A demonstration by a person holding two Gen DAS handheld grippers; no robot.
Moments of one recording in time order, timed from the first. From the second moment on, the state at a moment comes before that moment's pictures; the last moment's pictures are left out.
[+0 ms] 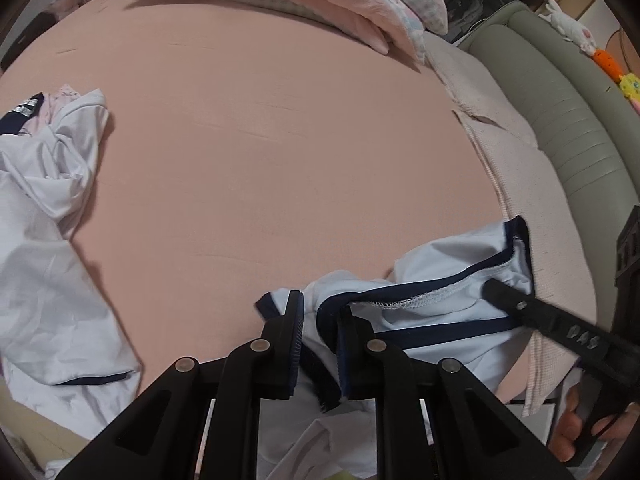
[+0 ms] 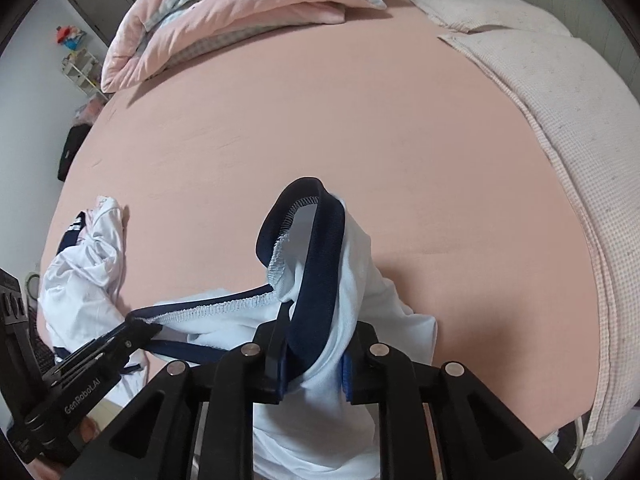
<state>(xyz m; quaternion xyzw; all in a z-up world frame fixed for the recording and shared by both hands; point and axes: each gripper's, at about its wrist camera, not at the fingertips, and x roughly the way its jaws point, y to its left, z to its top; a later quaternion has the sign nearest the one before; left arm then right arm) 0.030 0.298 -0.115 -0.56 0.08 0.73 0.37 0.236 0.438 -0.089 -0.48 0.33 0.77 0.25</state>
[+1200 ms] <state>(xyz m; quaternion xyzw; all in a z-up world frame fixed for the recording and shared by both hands) 0.018 0.291 -0.125 -0.58 0.09 0.74 0.33 0.099 0.490 -0.095 -0.61 0.19 0.74 0.22</state>
